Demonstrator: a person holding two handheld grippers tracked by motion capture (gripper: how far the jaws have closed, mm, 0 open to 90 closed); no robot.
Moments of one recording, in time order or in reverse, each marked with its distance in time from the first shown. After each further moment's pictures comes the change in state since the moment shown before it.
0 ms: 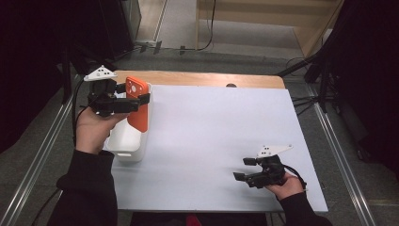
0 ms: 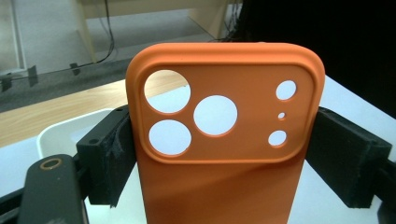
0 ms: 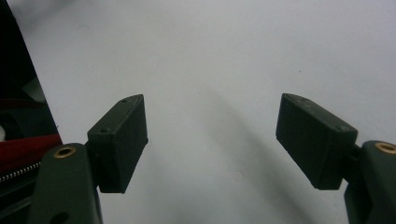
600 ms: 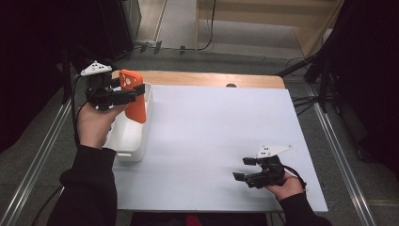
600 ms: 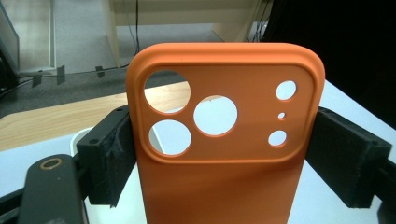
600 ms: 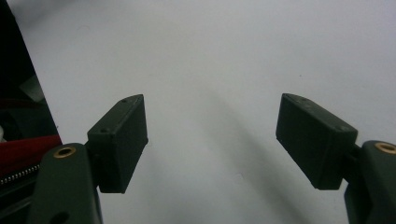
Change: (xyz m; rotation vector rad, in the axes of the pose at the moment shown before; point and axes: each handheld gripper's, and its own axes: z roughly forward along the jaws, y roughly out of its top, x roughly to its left) left arm 0.015 0.005 0.009 -0.052 0.088 -0.063; right arm 0.002 0.001 -0.001 -0.004 -0.009 -0.019
